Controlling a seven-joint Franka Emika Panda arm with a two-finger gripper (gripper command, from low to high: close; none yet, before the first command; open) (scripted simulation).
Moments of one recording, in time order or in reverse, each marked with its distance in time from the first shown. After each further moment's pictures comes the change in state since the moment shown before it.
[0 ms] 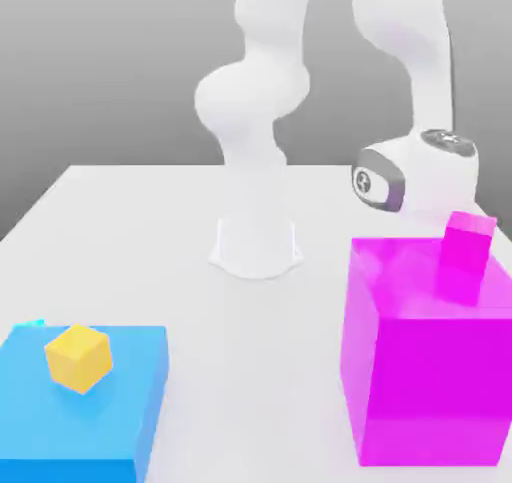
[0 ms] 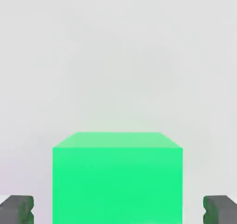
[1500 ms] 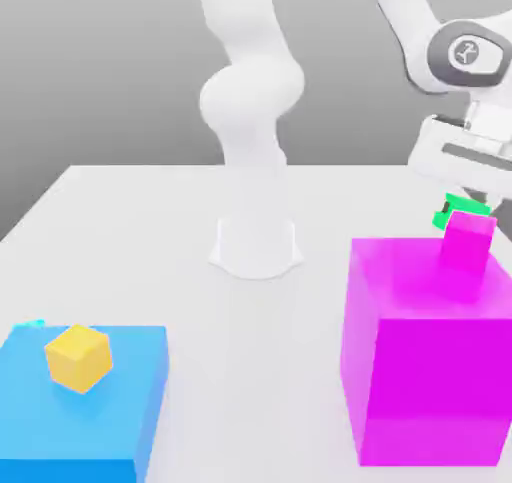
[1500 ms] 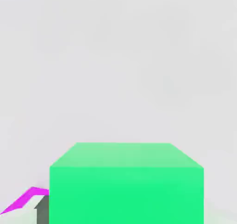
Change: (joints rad) arm 0.140 -0.531 0.141 0.153 -0.695 -0.882 1.301
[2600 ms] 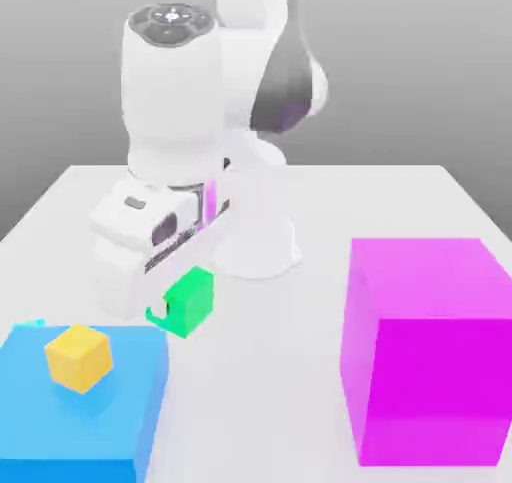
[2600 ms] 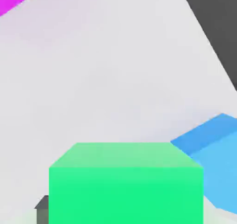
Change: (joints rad) arm -0.763 0.153 -0.697 0.128 0.249 0.136 0.528
